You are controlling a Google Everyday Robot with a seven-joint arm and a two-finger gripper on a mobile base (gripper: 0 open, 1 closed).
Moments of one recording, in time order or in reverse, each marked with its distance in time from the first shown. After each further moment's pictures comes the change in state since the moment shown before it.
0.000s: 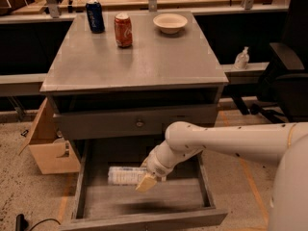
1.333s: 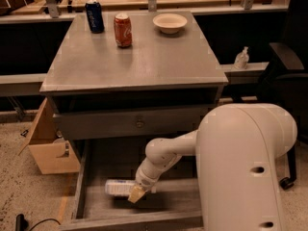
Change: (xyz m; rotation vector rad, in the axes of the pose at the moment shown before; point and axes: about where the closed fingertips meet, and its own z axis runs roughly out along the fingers) arm 0.038 -0.018 0.123 -0.057 0.129 0.131
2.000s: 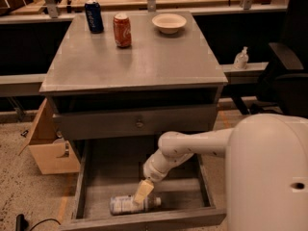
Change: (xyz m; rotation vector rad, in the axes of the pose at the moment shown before) arm -0.004 -0.003 -0.033 -0.034 -0.096 -0.030
